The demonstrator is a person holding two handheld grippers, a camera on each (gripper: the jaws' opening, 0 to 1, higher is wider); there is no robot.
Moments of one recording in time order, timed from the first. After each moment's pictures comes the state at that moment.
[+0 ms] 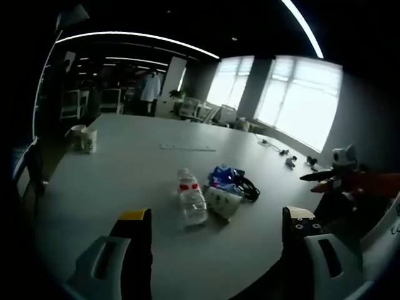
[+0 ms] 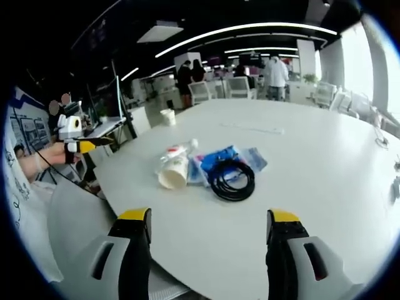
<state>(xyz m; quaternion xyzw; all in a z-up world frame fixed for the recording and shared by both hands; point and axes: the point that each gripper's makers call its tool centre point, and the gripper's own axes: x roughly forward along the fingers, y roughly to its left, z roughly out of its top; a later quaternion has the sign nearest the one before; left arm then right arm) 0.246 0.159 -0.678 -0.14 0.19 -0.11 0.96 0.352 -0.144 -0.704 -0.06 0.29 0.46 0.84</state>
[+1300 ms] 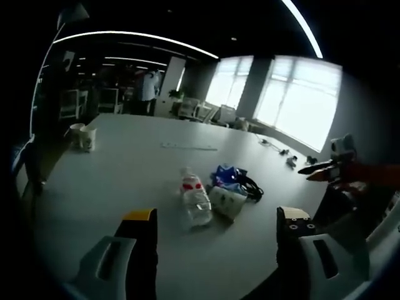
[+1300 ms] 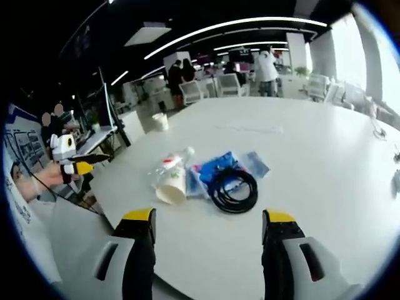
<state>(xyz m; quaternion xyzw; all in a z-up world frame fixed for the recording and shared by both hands) 0.256 0.164 -0.688 -0.14 0.19 -0.11 0.97 0.377 -0.112 -0.692 -0.03 0.31 0.44 0.84</state>
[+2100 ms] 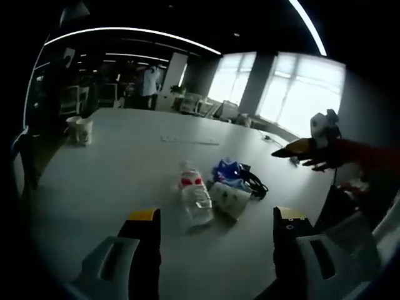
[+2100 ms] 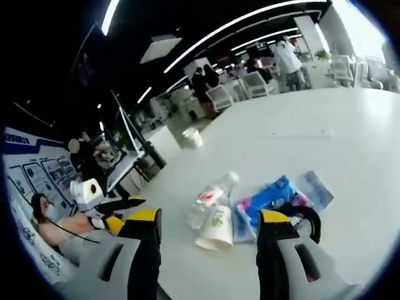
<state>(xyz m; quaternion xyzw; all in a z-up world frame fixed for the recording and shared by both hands) 0.277 0.156 -0.711 -0.14 0.20 -0.11 0.96 0.402 0.010 -0.674 0.08 0.32 0.54 0.77</state>
